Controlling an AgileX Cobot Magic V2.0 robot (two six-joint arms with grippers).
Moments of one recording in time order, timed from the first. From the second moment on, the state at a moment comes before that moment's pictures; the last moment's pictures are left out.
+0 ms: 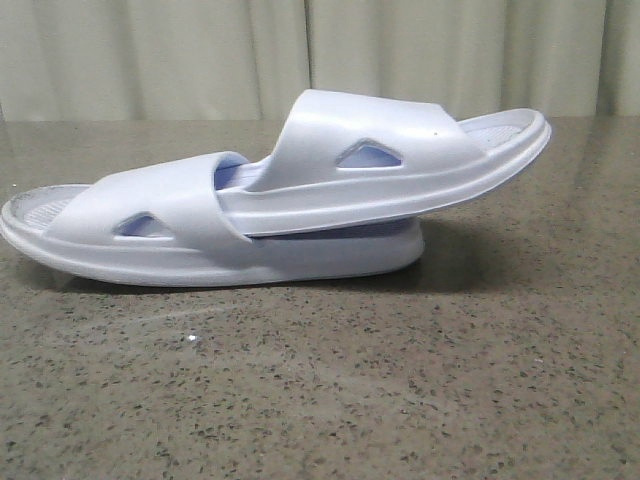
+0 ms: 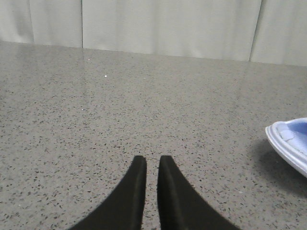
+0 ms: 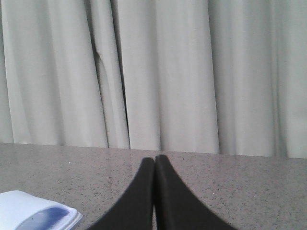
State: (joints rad) left arm -0.08 0.00 0.00 -0.12 0.18 0.03; right arm 0.29 0.11 -0.21 1.09 -0.08 -1.09
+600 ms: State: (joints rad) left arm -0.08 0.00 0.00 -0.12 0.18 0.03; right arm 0.29 0.11 -0.21 1.12 -0.08 -1.09
